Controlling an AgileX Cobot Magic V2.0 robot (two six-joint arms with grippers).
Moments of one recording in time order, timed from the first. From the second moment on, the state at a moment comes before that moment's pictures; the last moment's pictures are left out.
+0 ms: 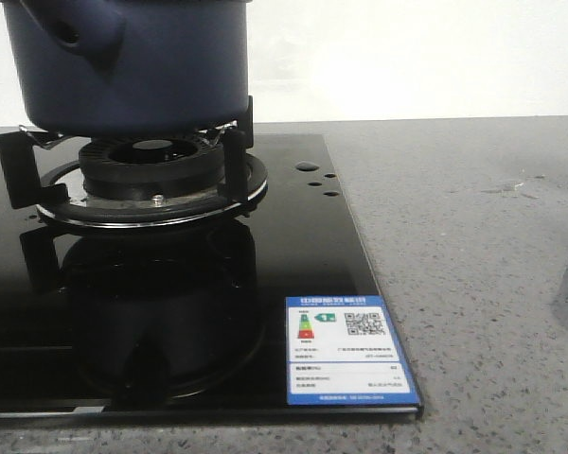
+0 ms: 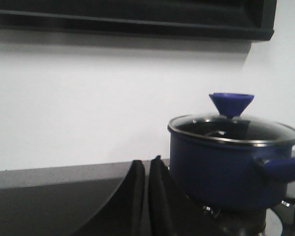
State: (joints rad) left arm -0.21 0.03 -0.18 0.00 0.05 -0.02; right arm 0.16 0.13 -0.03 -0.50 -0.20 0.49
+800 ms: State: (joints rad) left arm -0.09 0.00 0.00 -0.01 0.13 -0.04; right arm 0.16 0.13 -0.03 -0.50 -0.20 0.49
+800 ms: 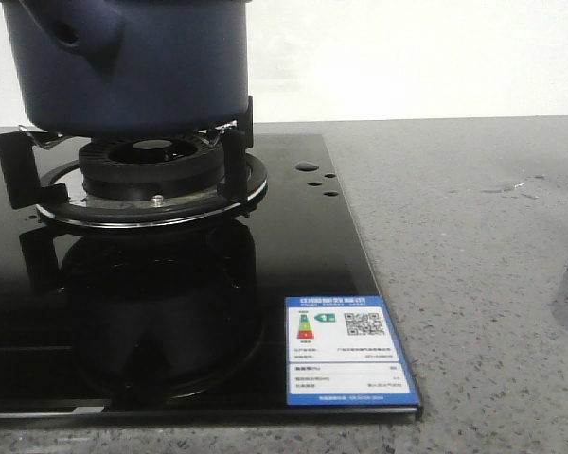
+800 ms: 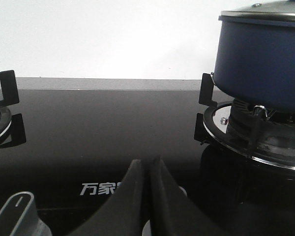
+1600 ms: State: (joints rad) left arm -0.09 0.00 0.00 -0.01 0.13 -0.04; right arm 0.16 0.13 -0.03 -0.42 -0.13 0.42
